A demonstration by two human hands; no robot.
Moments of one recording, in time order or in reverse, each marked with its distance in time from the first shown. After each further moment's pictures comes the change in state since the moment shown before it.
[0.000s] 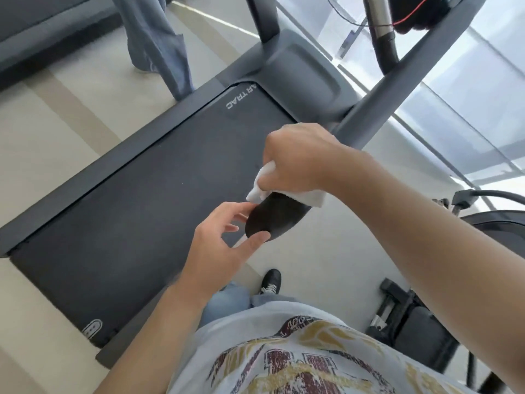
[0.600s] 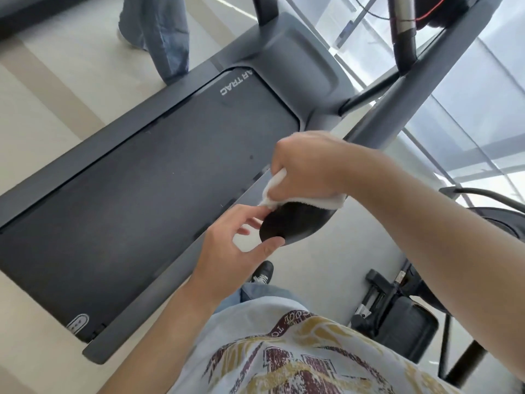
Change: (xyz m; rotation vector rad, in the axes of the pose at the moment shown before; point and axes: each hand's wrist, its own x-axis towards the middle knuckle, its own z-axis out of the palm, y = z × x) left_hand 0.009 -0.022 -0.007 -0.089 -0.041 0.007; right_hand 0.021 -0.012 0.006 -0.036 -0.184 -0.030
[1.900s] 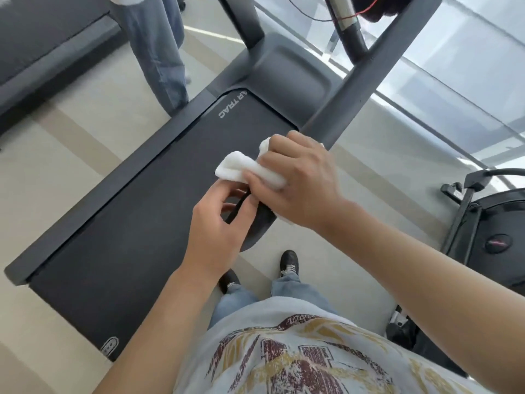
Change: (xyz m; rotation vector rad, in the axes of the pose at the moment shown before) left_hand 0.036 0.072 0.045 0.123 0.102 0.055; right_hand -0.050 0.048 0.071 0.371 1.120 -0.196
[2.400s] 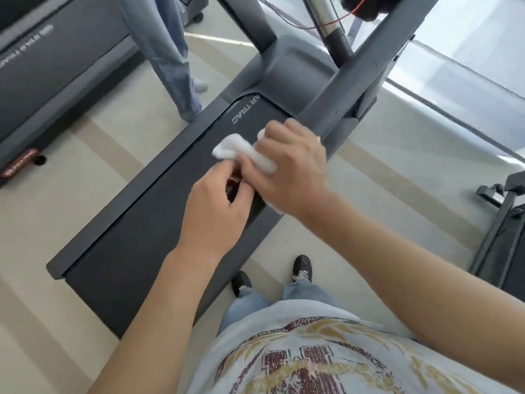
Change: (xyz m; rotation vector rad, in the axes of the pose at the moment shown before) left_hand 0.045 0.044 0.044 0.390 0.042 0.032; right_hand 0.015 0.058 -0.003 0.038 0.227 0.125
